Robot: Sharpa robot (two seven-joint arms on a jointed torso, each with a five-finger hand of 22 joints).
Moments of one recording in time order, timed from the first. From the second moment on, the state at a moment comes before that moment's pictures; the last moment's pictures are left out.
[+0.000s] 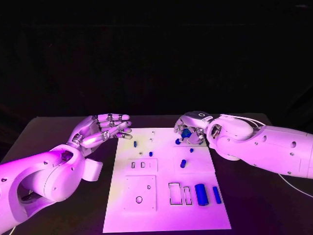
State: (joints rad) left arm 1.18 -1.01 0.00 1.78 -0.13 -0.35 0.43; left_hand 1.47 -0.18 0.35 0.20 0.06 0.81 0.21 0.24 0.17 1.00 0.18 0.08 0.07 0.96 0.13 0.31 0.31 0.18 0.95 0.22 0.42 0.21; right arm 1.35 -0.77 -0.17 1.42 -1.58 -0.29 -0.09; right_hand 1.35 -0.26 0.48 0.09 0.19 0.98 0.15 0.19 0.24 1.16 0.09 0.07 0.07 1.46 0.01 1.12 0.98 0.08 1.43 0.09 1.32 1.20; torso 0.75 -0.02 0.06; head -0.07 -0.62
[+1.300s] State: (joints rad) left arm 1.18 -1.01 0.00 1.78 -0.10 -0.35 0.45; left_hand 1.47 -0.18 0.35 0.19 0.06 0.81 0.21 0.24 0.17 1.01 0.18 0.08 0.07 0.95 0.13 0.32 0.33 0.18 0.95 0.22 0.44 0.23; right arm 1.33 -0.74 -0.17 1.38 -1.65 -0.21 -0.14; right_hand 1.37 -0.25 0.49 0.11 0.19 1.00 0.15 0.20 0.26 1.16 0.09 0.07 0.07 1.46 0.01 1.21 1.05 0.07 1.45 0.10 1.40 1.31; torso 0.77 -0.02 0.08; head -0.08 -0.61
